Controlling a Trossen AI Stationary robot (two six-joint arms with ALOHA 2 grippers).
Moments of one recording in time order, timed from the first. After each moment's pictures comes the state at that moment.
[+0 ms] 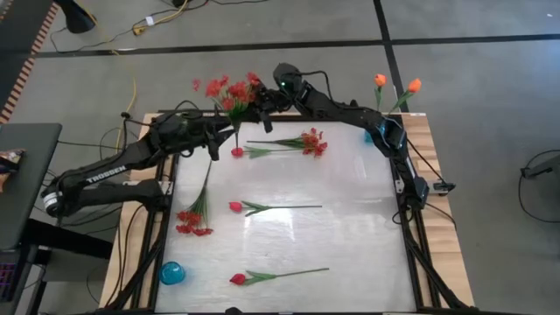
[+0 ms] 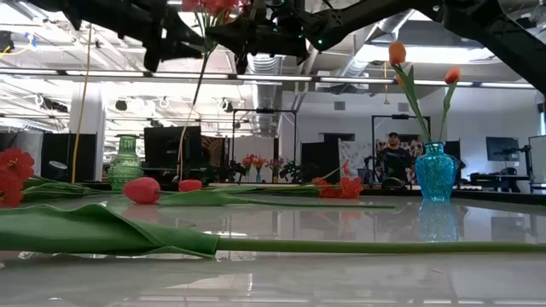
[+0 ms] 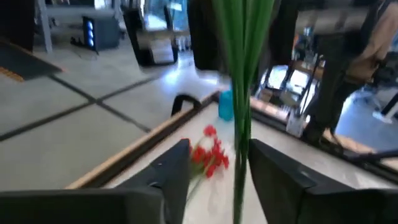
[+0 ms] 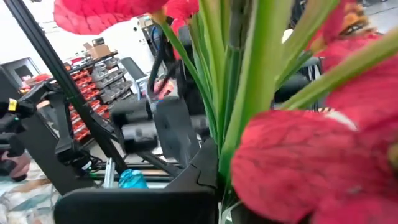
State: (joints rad) left arm 0.56 0.81 0.67 0.01 0.10 -0.22; right arm -0.47 2.18 2.03 0.12 -0.86 0.28
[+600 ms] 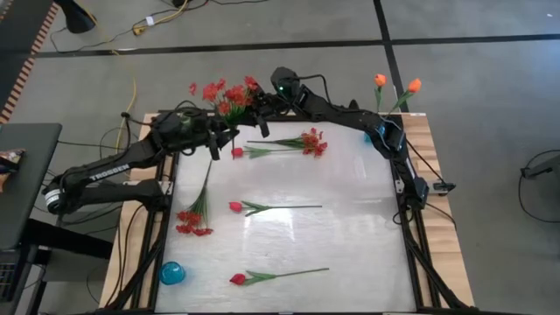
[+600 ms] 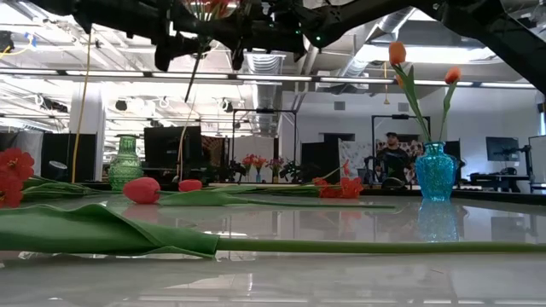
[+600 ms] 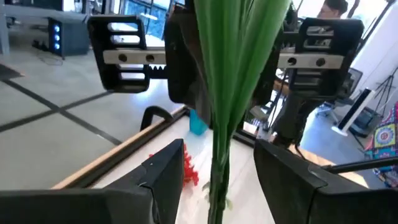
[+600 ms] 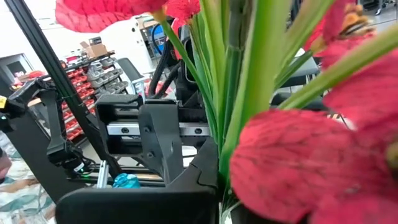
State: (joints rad) left arm 0.56 0.86 0.67 0.13 0.20 -0.30; right arm -0.43 2.18 2.03 0.14 -0.81 0.26
